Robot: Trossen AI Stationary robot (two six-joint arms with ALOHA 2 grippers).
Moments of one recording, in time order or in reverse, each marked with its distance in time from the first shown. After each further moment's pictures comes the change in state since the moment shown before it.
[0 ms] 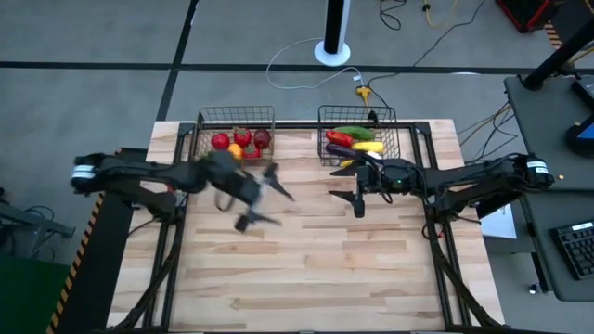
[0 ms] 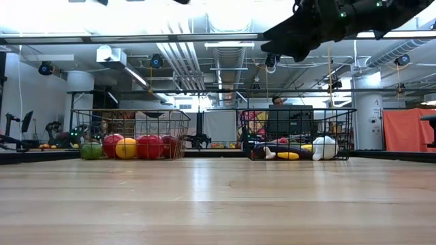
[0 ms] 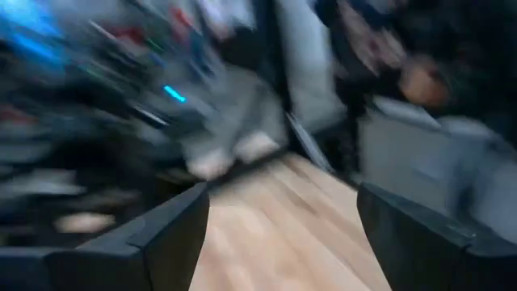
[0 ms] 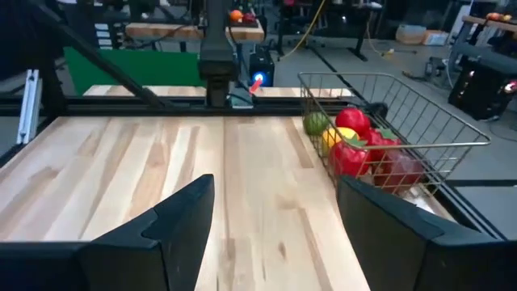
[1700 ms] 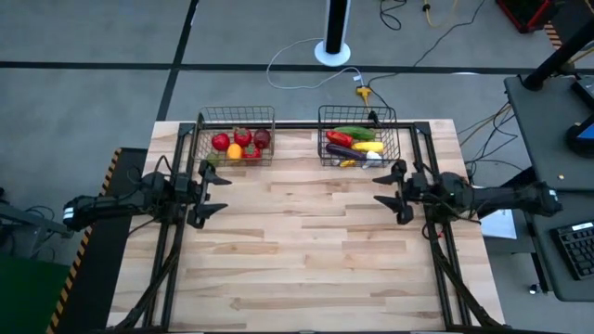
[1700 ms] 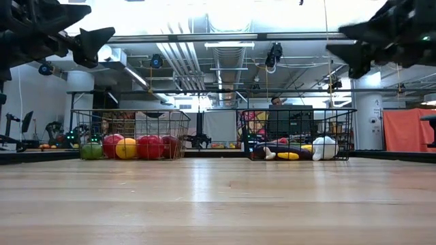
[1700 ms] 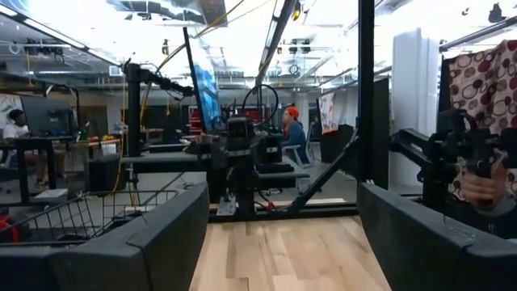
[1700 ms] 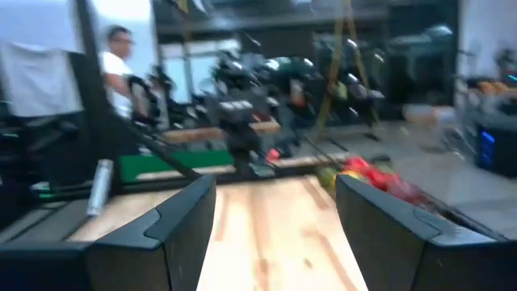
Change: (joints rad) left arm 0.136 -1.161 -0.912 0.185 -0.244 -0.337; right arm -0.002 -0.851 -0.562 0.127 -0.049 0.136
